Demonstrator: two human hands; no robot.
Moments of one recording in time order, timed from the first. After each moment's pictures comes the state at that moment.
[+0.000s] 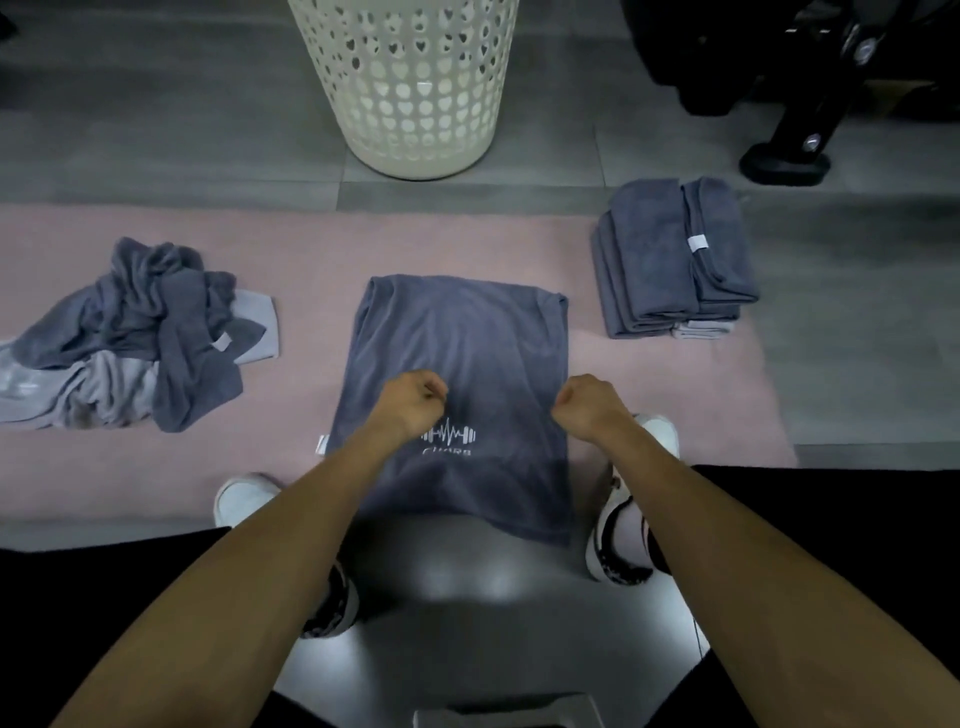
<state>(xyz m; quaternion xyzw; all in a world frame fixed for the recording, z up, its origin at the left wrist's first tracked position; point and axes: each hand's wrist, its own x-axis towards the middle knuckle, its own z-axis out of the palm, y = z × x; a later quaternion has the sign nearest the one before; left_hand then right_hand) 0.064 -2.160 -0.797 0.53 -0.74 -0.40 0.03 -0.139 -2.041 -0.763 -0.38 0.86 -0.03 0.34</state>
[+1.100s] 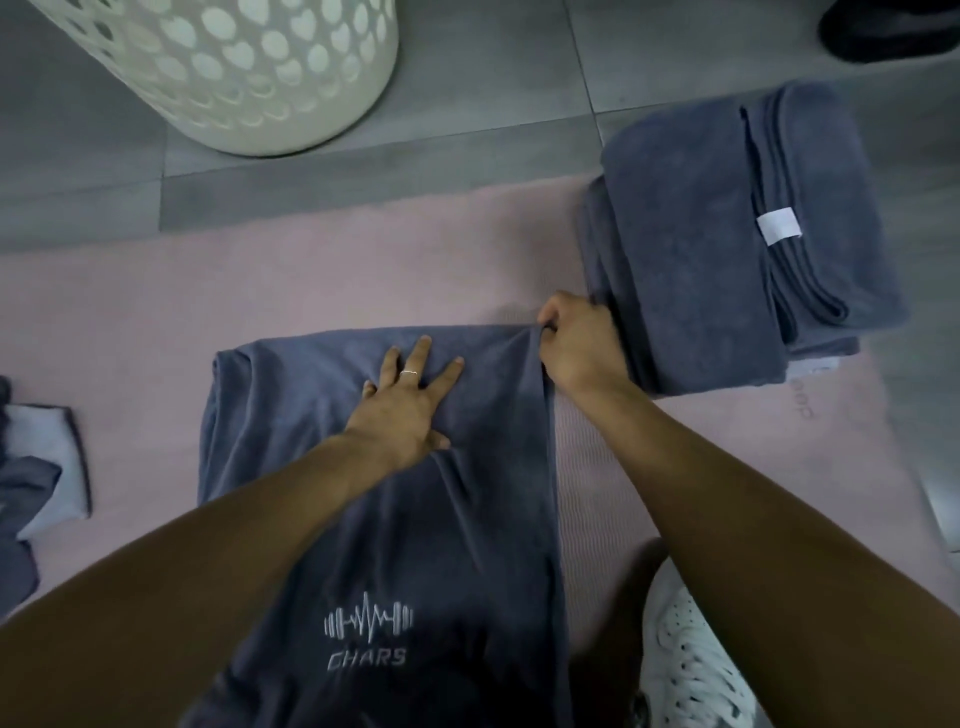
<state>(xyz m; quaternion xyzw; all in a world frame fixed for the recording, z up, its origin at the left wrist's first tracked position) -0.119 -2.303 -0.926 0.34 -0.87 -0.21 -0.30 -0.316 -2.223 -0.919 -0.35 0.88 -0.22 0.22</state>
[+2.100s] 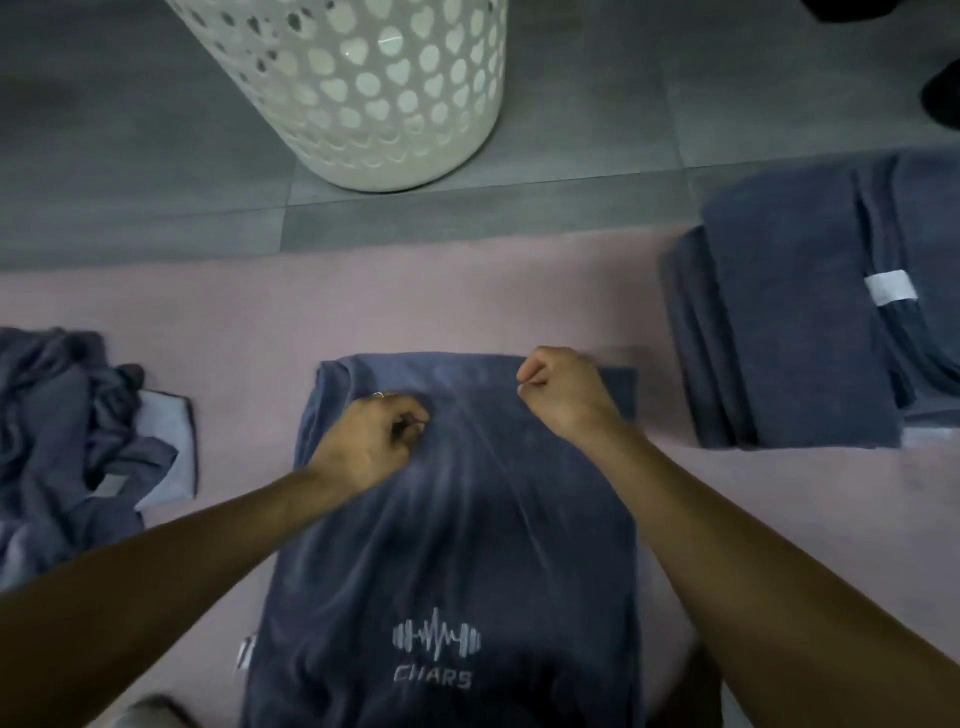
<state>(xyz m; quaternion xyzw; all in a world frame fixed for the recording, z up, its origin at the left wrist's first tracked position) -0.007 -2.346 -0.907 0.43 -0.85 -0.30 0.00 -0.235 -2.269 -0.914 -0.41 0.79 -0.25 0.38</state>
